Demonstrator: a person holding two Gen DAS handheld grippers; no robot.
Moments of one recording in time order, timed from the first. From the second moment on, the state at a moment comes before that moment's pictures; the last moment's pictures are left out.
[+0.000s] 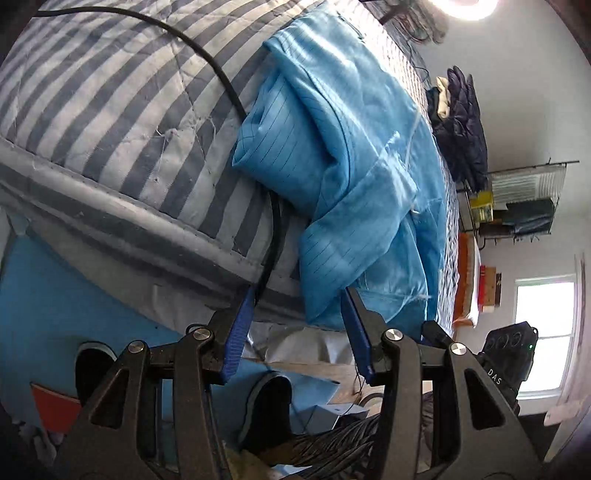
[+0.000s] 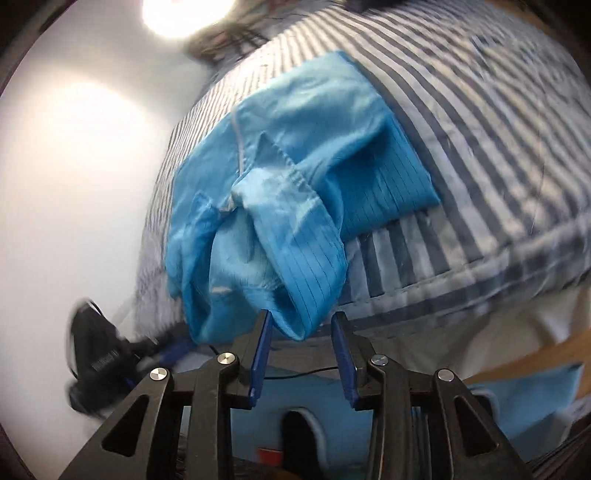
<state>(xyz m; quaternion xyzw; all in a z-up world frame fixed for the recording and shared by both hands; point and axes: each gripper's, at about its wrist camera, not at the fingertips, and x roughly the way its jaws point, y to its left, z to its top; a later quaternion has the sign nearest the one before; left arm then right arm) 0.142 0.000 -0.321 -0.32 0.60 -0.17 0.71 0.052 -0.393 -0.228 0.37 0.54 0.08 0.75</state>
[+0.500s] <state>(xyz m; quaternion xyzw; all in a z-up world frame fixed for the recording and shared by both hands) 0.146 -0.020 -0.301 -0.28 0.58 -0.17 0.75 0.069 -0.398 -0.229 0.36 0.55 0.11 0.74</state>
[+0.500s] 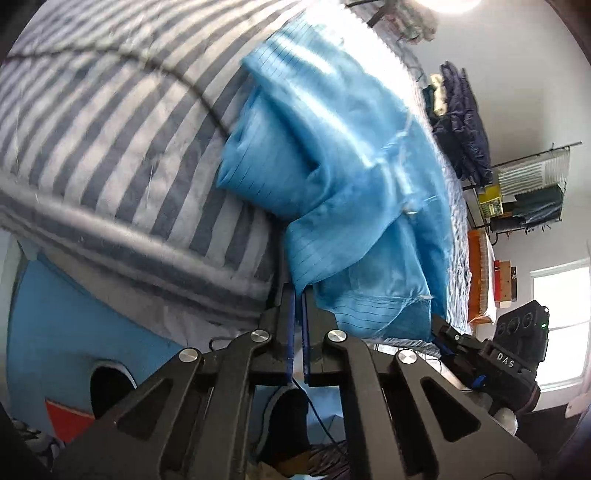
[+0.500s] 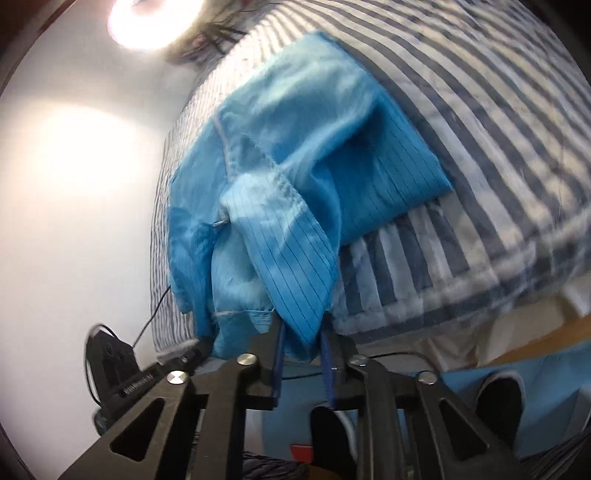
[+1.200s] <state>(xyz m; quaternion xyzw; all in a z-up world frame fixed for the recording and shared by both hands) 0.133 -0.013 -0.269 -0.18 0.53 -0.20 0.80 0.048 -0.375 -0.167 0.06 0.48 0.15 0.86</state>
